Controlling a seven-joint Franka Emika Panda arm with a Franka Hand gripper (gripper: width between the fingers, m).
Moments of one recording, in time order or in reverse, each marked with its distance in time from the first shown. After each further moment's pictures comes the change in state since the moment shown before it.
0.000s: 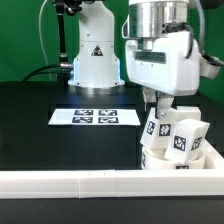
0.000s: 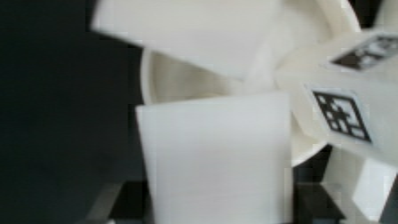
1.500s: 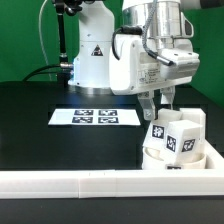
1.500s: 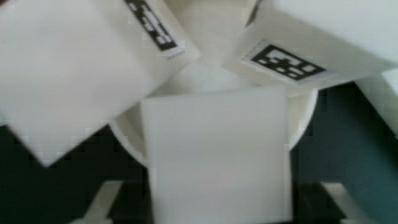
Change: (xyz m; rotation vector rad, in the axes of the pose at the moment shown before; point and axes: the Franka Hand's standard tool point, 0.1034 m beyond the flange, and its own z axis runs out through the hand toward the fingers) arm -0.004 0.000 0.002 0.048 -0.083 0.762
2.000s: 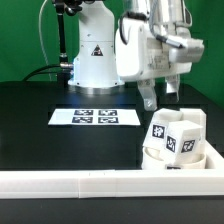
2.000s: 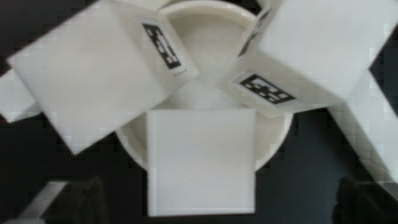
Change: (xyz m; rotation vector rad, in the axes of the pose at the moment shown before) arm -0.009 -0.005 -0.017 0.007 -0.029 -0.076
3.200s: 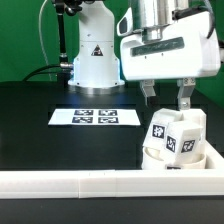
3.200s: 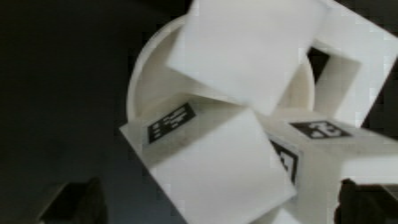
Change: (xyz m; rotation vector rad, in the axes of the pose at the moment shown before) arm -0.005 0.003 0.002 -0.016 0.036 -1.206
